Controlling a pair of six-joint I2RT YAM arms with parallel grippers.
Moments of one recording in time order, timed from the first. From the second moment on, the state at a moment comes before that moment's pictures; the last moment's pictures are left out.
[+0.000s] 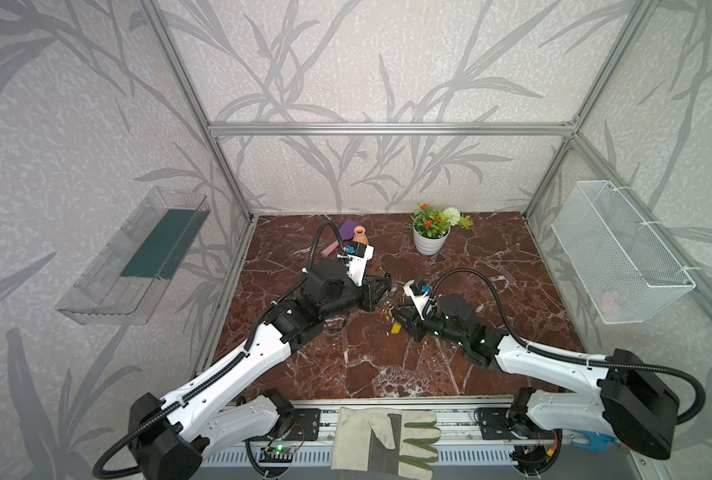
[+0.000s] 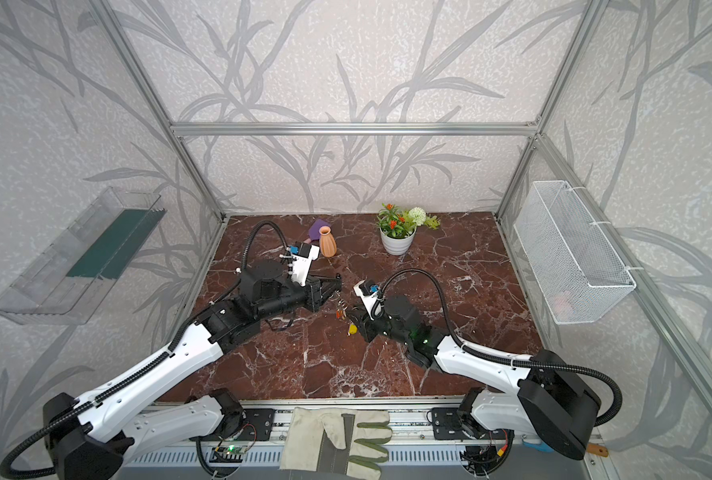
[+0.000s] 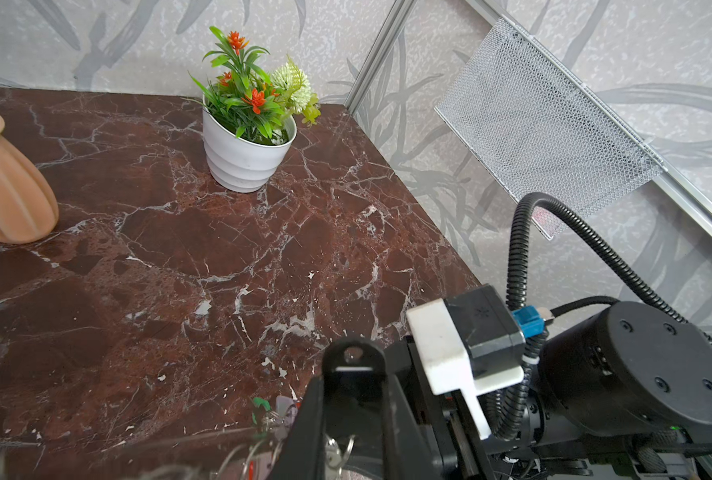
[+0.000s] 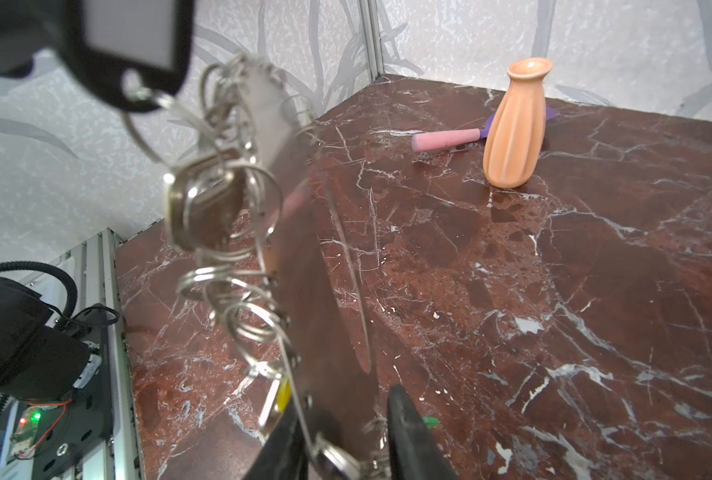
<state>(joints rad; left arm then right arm) -0.70 1.06 0.93 -0.22 0.22 -0.47 0.85 1.24 0.55 0.35 -0.14 0.21</state>
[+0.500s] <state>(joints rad) -0.70 1.06 0.95 -0.26 0.19 -0.47 0.86 1.22 0.55 0.36 -0.28 0.21</state>
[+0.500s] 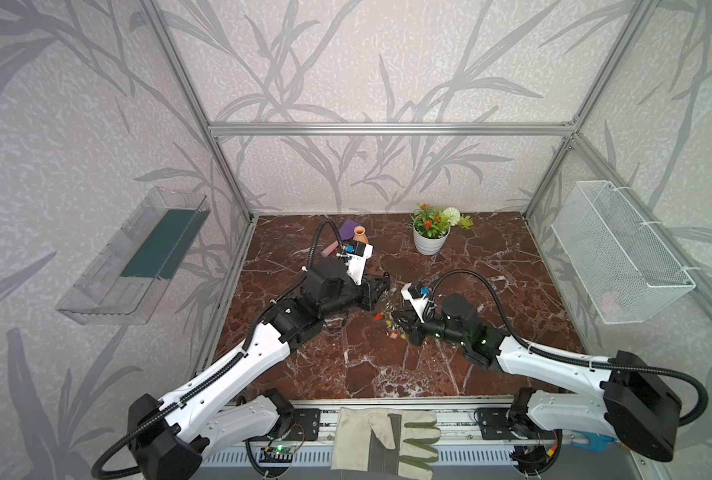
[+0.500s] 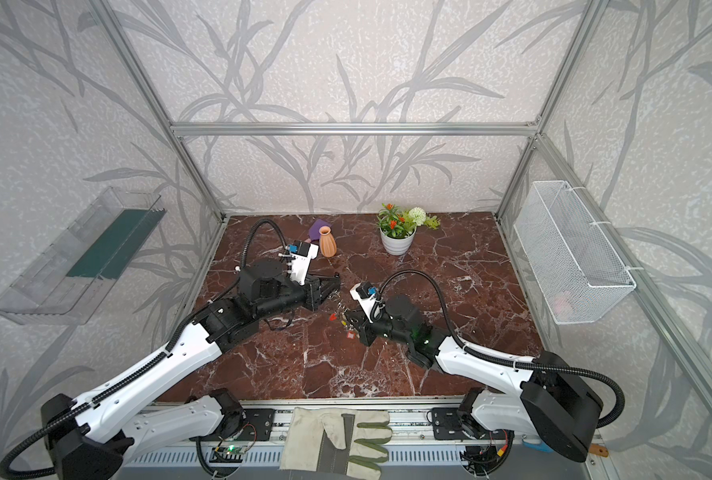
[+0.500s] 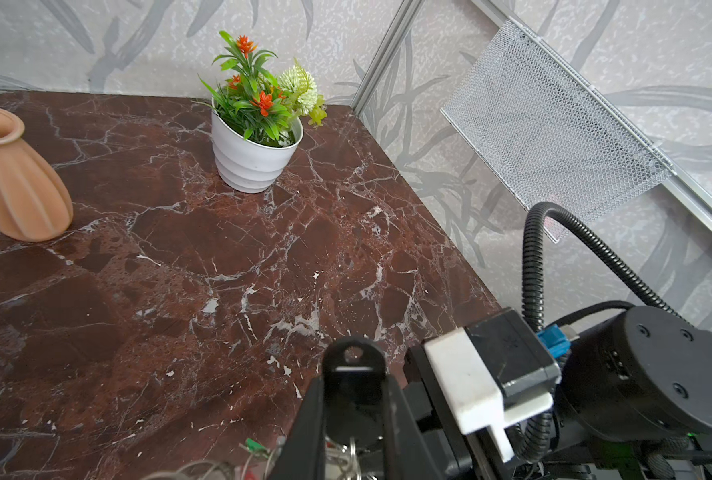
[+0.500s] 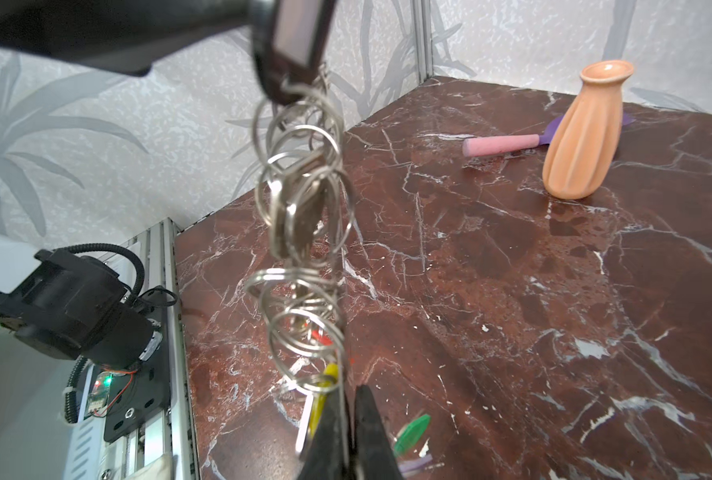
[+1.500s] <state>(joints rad) -0.70 1.23 1.10 -0.38 0.32 -0.44 0.87 1.18 0.55 0.33 -0.31 0.19</state>
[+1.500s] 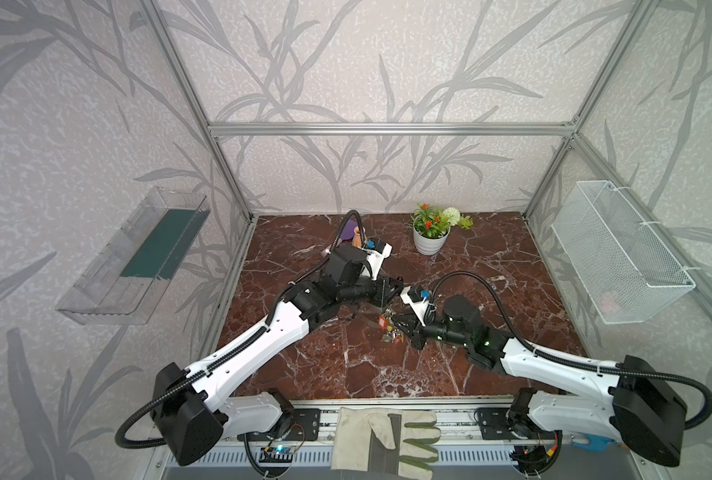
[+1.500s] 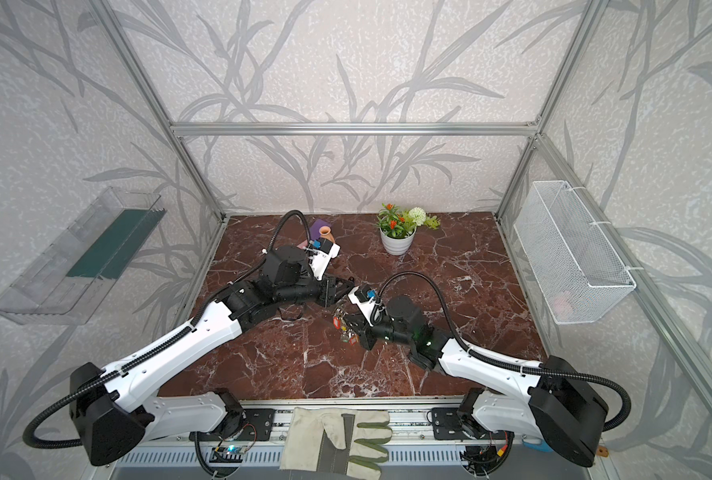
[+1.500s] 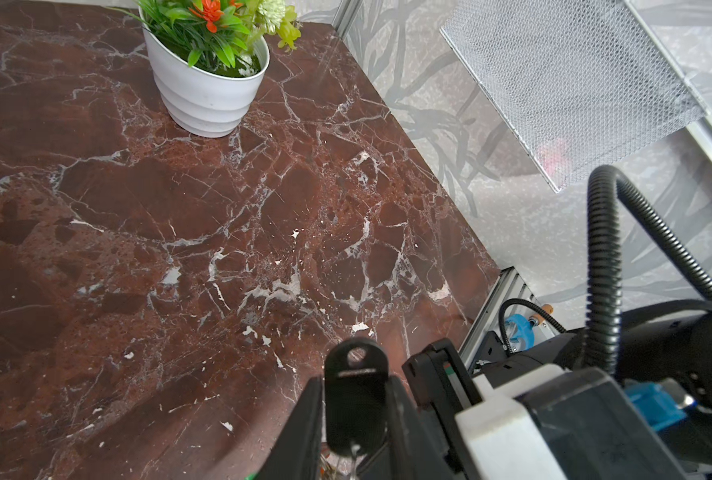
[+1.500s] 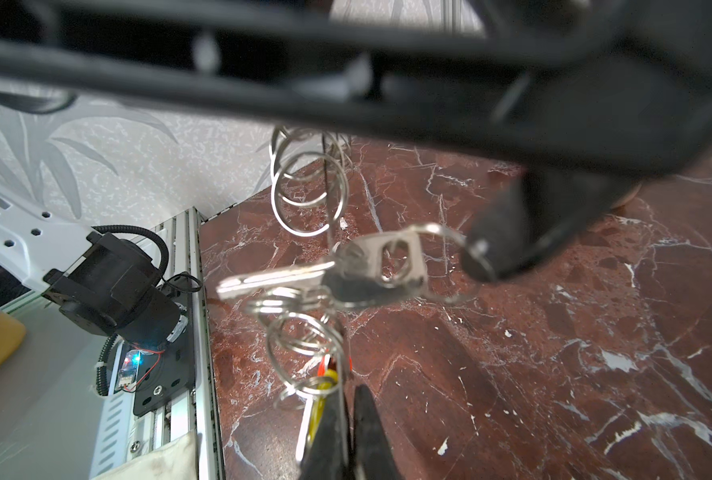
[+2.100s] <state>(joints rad) -0.64 1.00 1.00 -0.39 0.27 -0.44 0.87 1.18 0.55 0.33 -0.32 0.20</state>
